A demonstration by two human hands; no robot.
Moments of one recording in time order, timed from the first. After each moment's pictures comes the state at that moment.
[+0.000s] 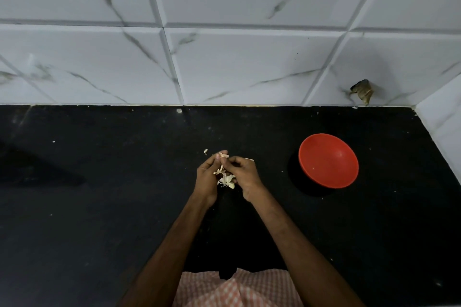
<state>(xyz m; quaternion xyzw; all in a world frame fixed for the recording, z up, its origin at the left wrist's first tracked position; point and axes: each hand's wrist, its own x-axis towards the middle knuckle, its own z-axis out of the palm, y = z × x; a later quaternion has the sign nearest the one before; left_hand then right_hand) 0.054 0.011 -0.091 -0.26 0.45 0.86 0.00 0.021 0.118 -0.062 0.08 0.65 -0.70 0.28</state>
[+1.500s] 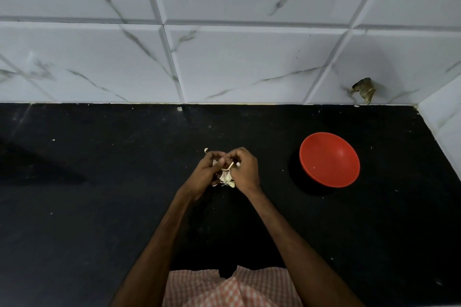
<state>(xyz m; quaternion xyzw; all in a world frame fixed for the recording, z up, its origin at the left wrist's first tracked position) 0.051 -0.016 -0.080 -0.16 0.64 0.74 0.13 0.012 0.118 -0.081 -0.07 0.83 -0.54 0.07</state>
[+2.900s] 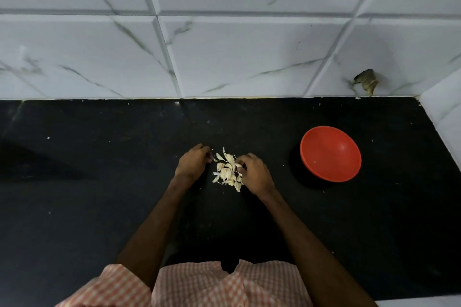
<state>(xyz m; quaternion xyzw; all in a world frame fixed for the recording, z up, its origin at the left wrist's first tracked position) 0.018 -0.061 -0.118 -0.05 0.96 0.25 0.11 0.003 0.155 -0.116 -0.16 0.94 -0.28 0.14</state>
